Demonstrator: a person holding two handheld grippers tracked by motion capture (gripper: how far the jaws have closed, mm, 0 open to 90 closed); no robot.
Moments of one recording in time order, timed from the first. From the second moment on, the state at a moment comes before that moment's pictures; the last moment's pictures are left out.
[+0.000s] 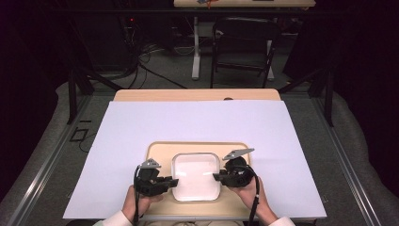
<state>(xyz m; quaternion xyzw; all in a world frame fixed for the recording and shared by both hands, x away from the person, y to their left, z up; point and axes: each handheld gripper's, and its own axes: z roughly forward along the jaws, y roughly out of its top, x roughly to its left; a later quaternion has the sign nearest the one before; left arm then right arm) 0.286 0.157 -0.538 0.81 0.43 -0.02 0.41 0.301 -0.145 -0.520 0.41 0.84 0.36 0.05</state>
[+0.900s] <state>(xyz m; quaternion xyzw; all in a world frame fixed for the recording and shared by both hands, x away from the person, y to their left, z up) 0.295 0.155 -0.545 0.80 0.44 -0.01 0.40 0.313 -0.142 -0.528 0.41 0.84 0.35 0.04</state>
